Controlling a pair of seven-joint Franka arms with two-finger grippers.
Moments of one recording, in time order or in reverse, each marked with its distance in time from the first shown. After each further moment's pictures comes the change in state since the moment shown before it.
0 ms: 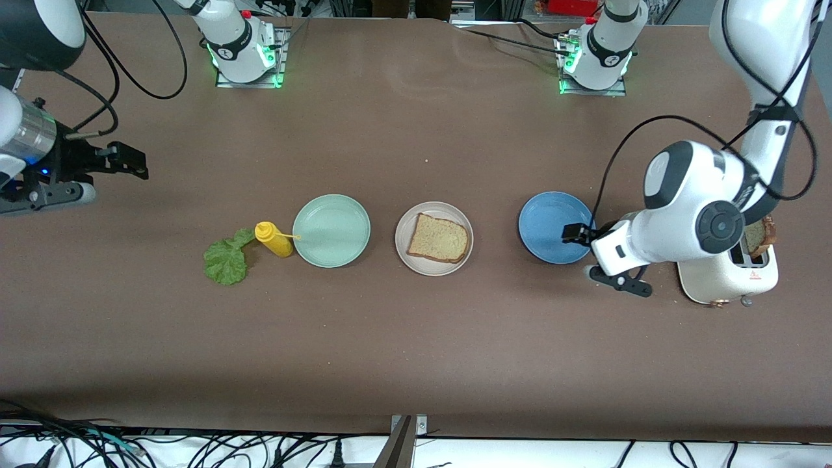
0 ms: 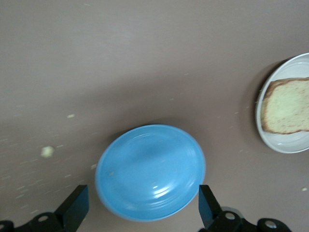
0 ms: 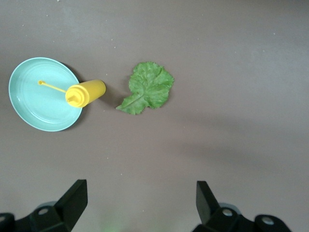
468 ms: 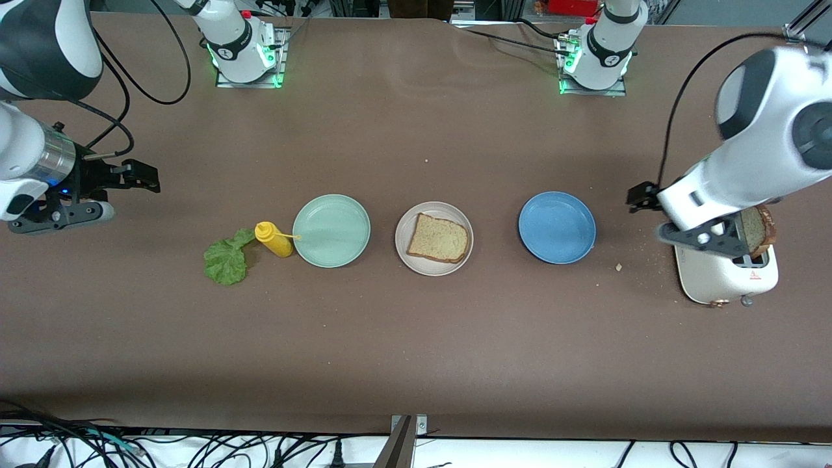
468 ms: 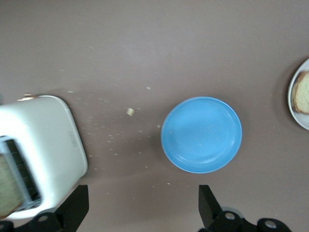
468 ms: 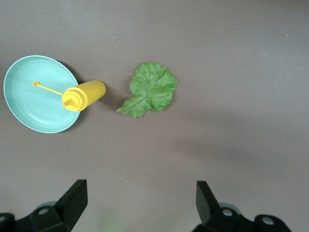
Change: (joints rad) left arm 0.085 -0.257 0.007 0.019 0.068 -0.173 -0.002; right arm 0.004 0.044 0.008 0.002 0.001 0.020 -0.019
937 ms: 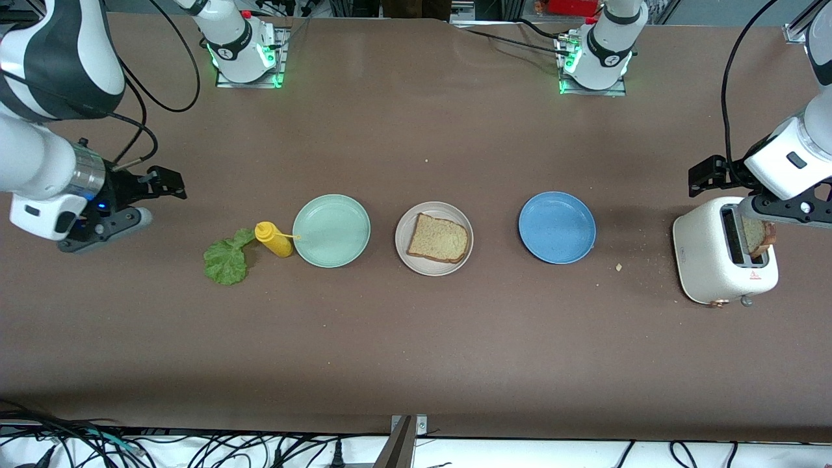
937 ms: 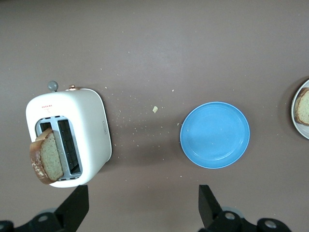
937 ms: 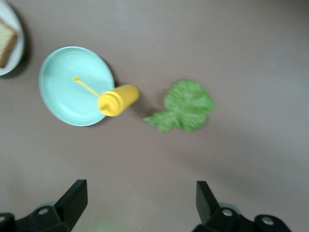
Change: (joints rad) left arm 0.047 -0.023 0.002 0.113 0.000 -0.119 0.001; right arm 0.022 0.088 0.012 0.051 0.114 0.019 -0.259
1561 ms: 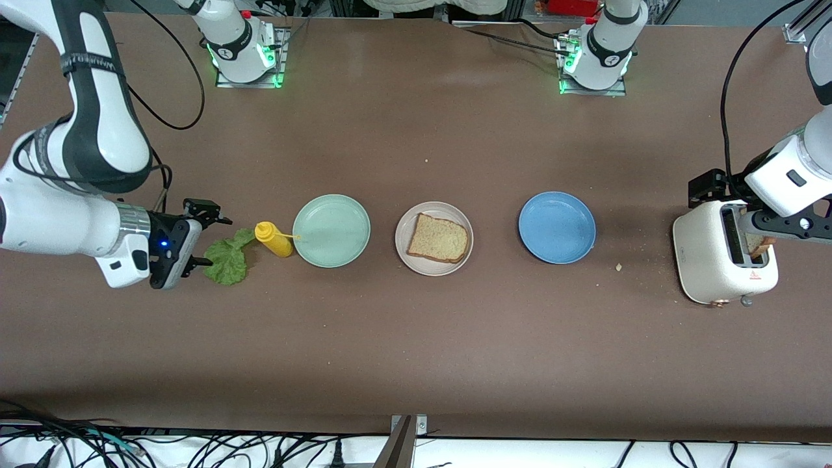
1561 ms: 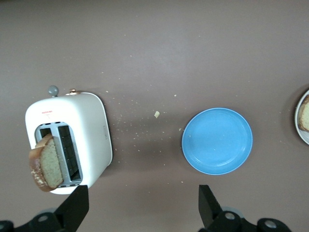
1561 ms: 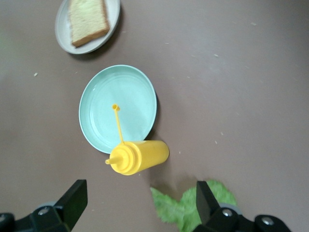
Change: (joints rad) left arm -0.134 0.048 0.155 0.056 -0.017 0.003 -0.002; right arm -0.030 0.180 -0.005 -0.045 0.290 0.192 -0.784
